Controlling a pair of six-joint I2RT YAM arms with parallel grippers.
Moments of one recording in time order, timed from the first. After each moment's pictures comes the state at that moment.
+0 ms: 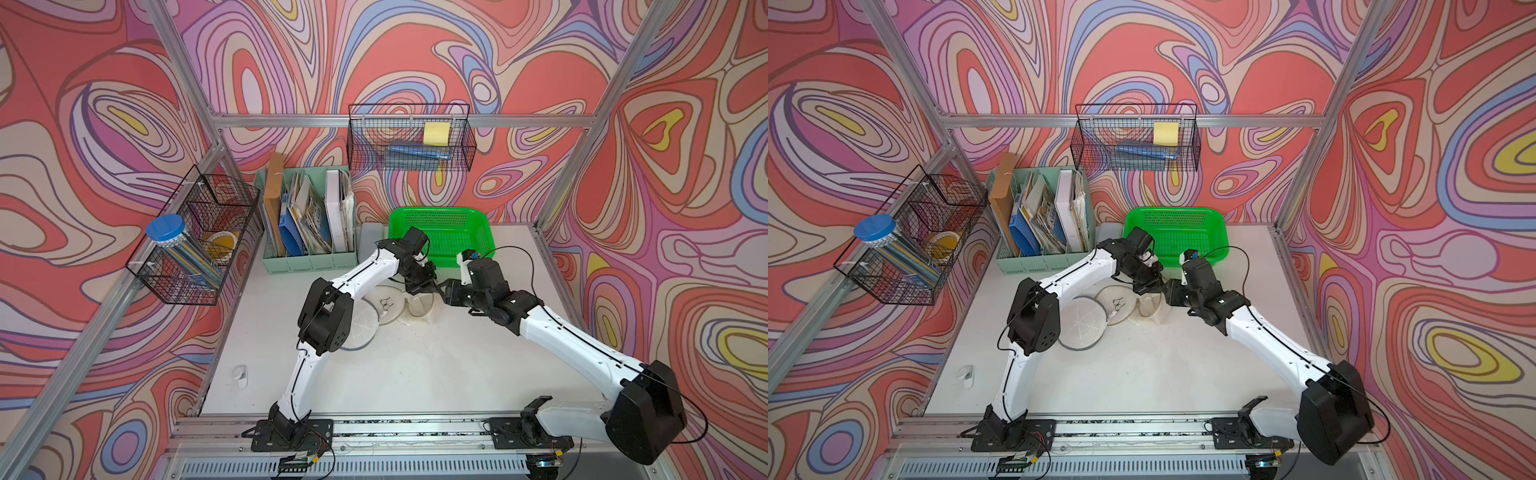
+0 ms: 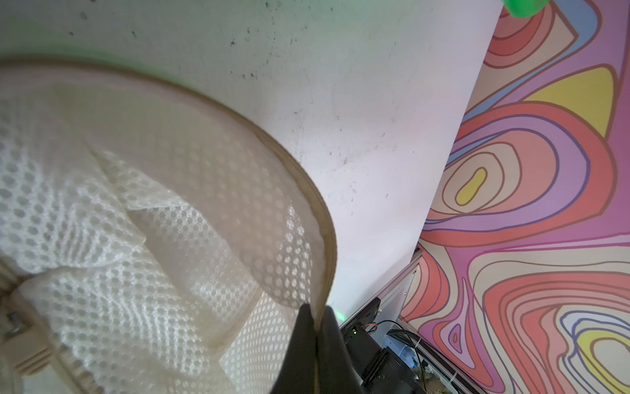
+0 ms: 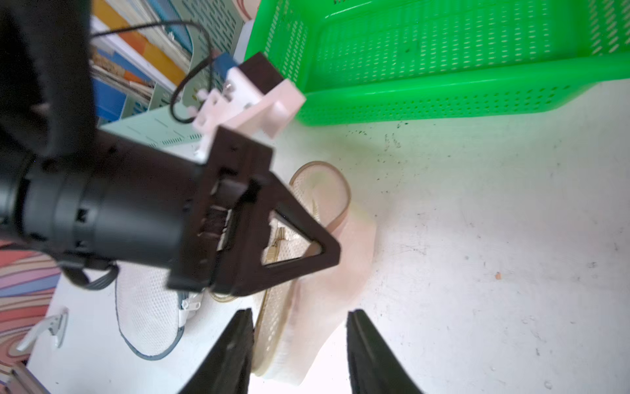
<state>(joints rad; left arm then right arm) -0.64 2.22 1.98 -0.85 0.59 -0.85 0.45 1.28 0.93 -0.34 -0.07 0.52</state>
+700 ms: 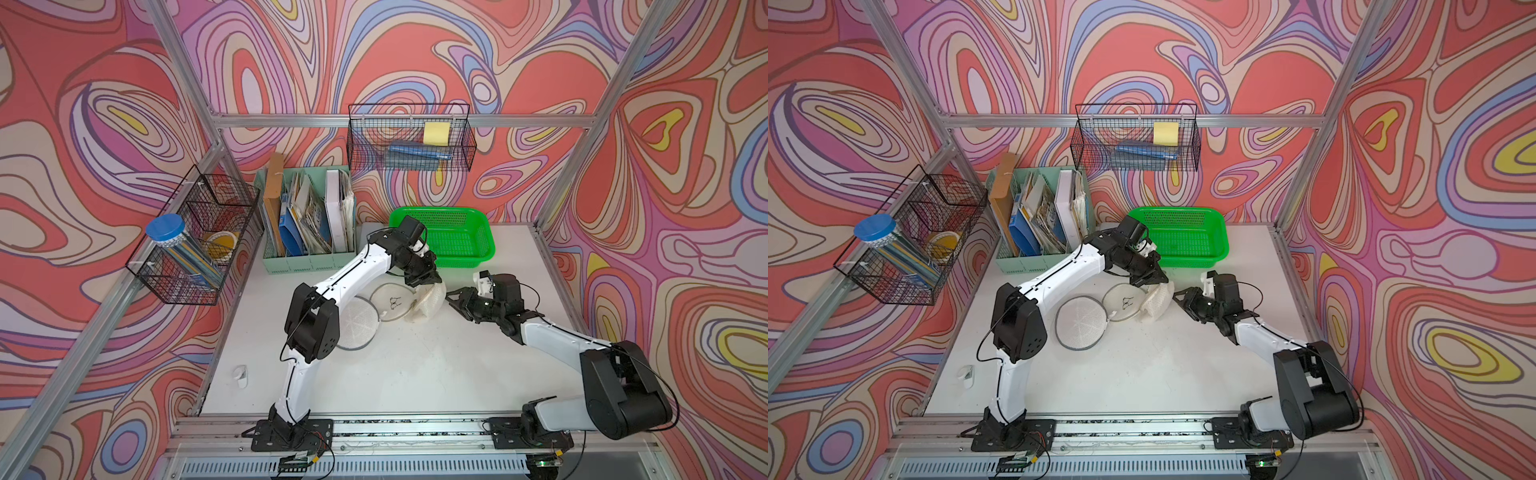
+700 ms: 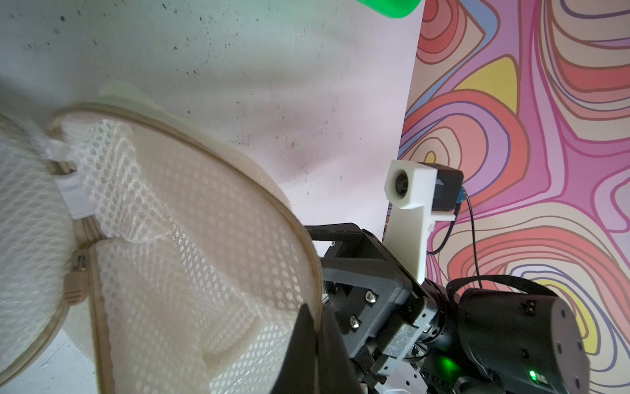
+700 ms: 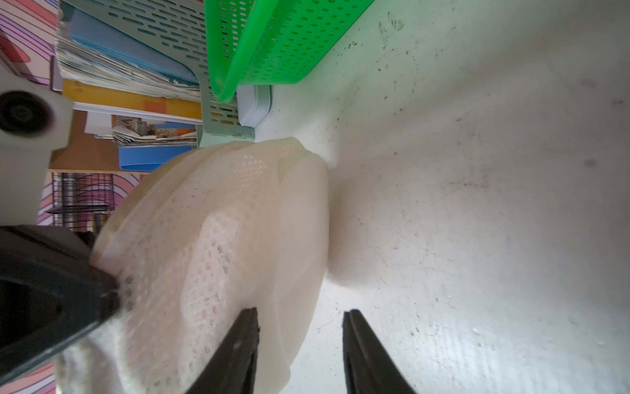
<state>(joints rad) -0.63 2.11 1.97 -0.85 0.61 -0.86 0.21 1.40 0.61 0.20 -0.59 0.94</state>
